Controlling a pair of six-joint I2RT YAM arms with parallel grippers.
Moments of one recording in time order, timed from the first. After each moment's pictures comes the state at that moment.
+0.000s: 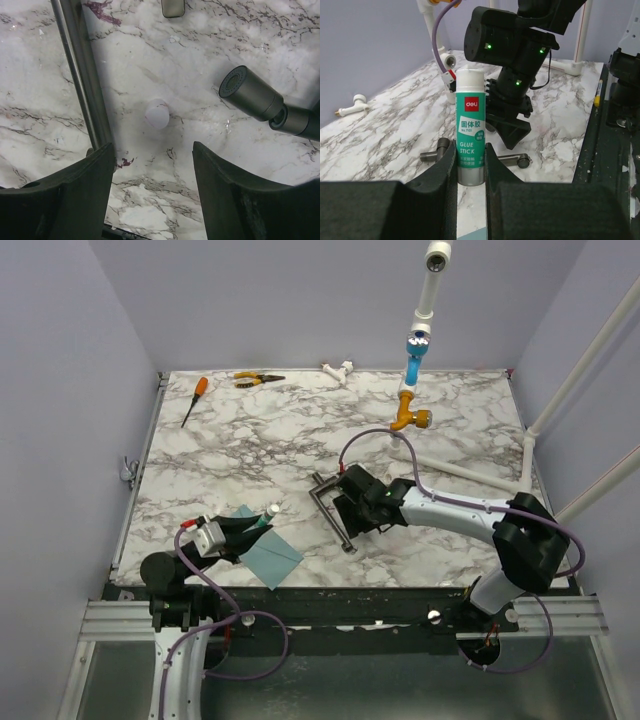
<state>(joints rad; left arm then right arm) -0.01 0.01 0.18 0.21 1.06 -0.20 0.90 1.59 1.01 -0.54 0.20 0.40</state>
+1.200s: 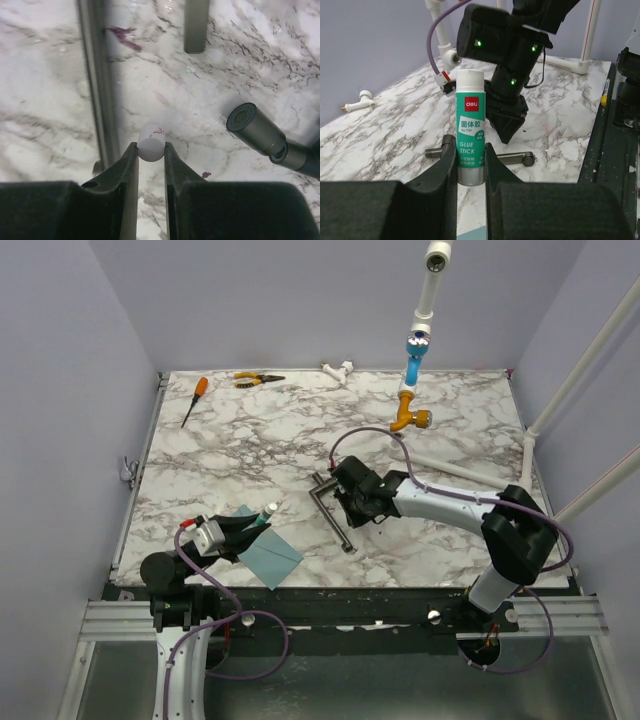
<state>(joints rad) 0.05 0.01 0.17 0.22 1.07 -0.21 0.88 1.68 1.05 -0.49 0.15 0.30</state>
